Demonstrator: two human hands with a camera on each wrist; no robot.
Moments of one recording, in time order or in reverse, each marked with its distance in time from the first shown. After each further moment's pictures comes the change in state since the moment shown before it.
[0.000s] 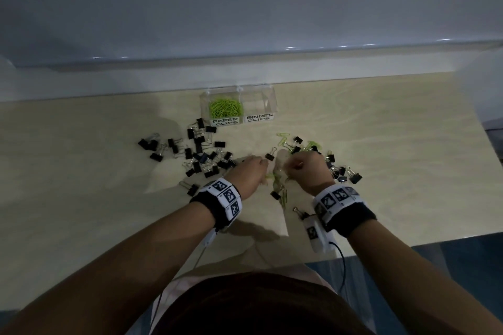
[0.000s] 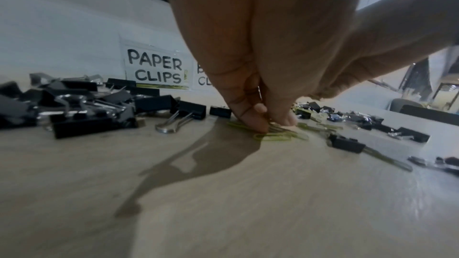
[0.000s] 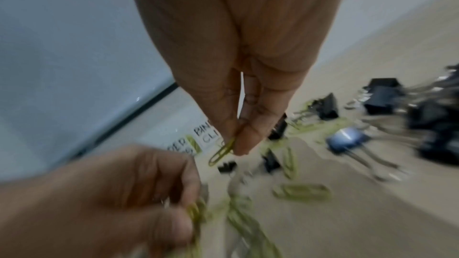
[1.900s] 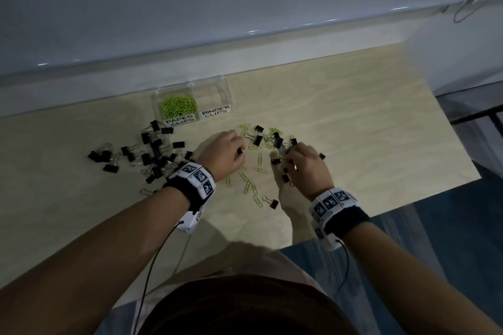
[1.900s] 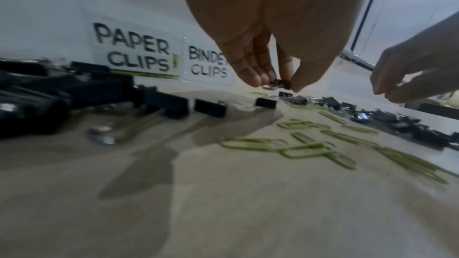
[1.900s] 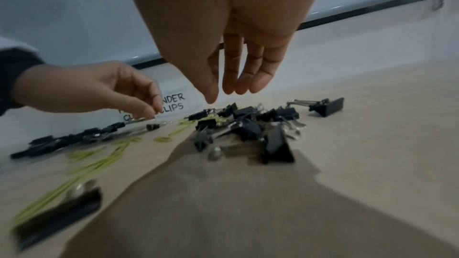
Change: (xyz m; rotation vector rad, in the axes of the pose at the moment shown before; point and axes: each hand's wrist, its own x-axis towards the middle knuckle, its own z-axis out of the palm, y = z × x) left_hand 0.028 0.016 -0.017 -0.071 0.241 0.056; right_hand -0.040 0.073 -0.025 -0.282 0.317 -0.262
